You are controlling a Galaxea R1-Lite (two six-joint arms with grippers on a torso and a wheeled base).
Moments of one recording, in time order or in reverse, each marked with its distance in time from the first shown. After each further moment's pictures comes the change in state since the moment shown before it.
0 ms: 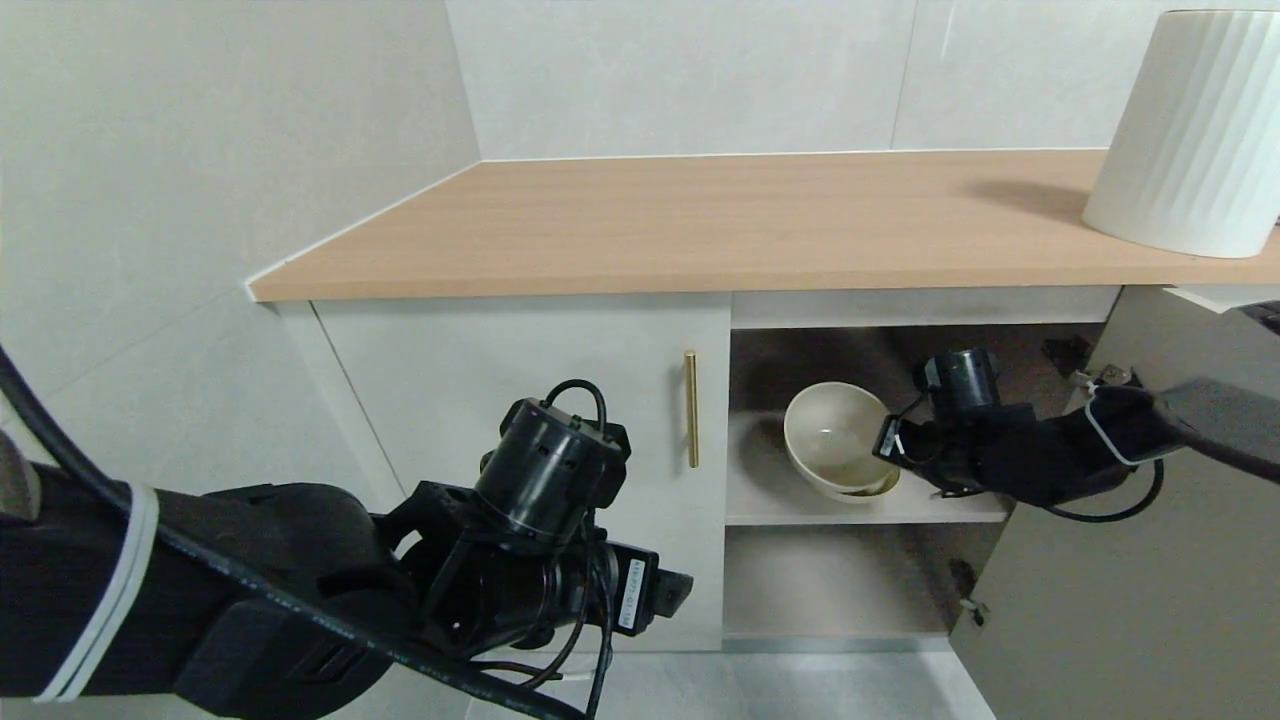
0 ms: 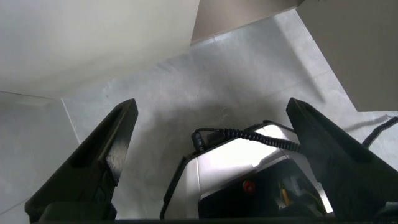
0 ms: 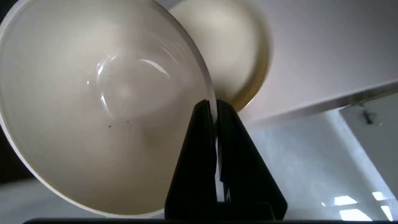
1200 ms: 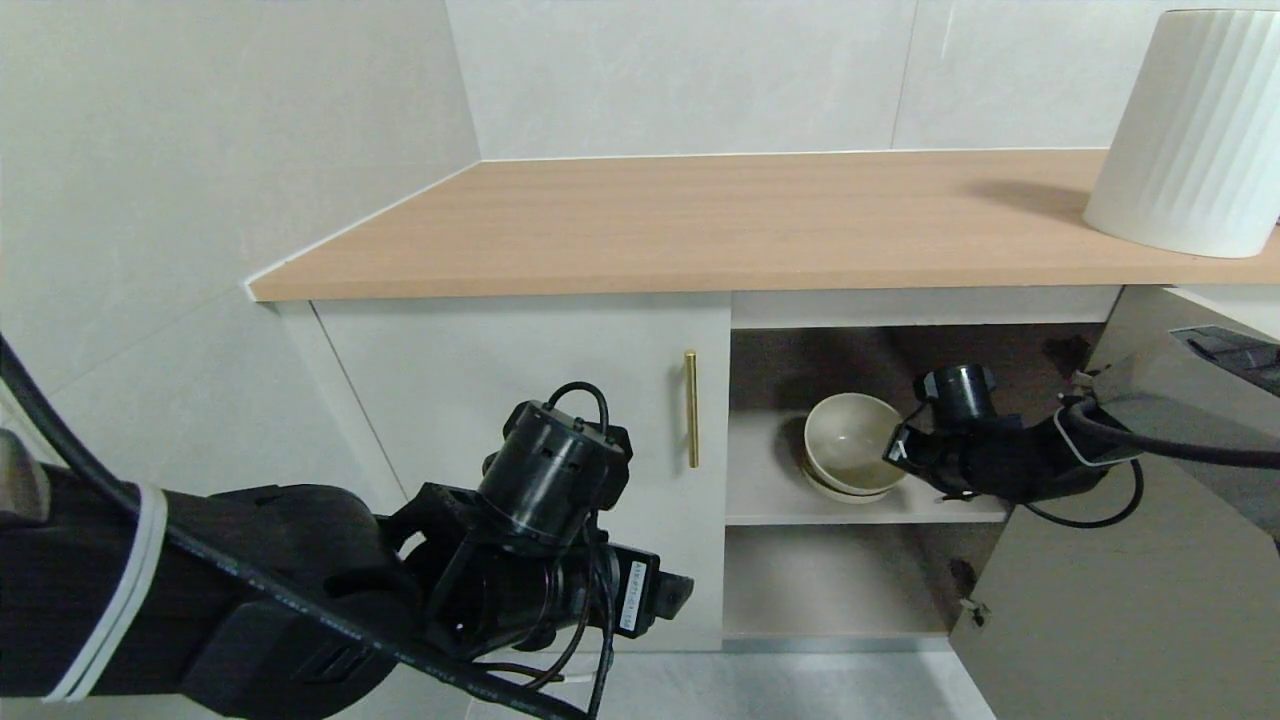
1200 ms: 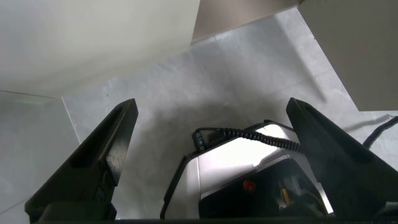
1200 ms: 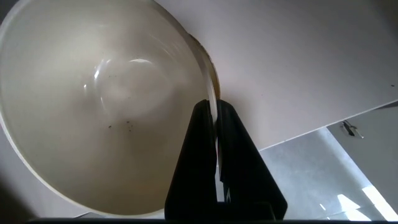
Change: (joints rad) left arm 0.000 0.006 0.000 0.000 0.000 0.000; right arm -0.070 0.140 -0.109 0.001 -0.030 0.013
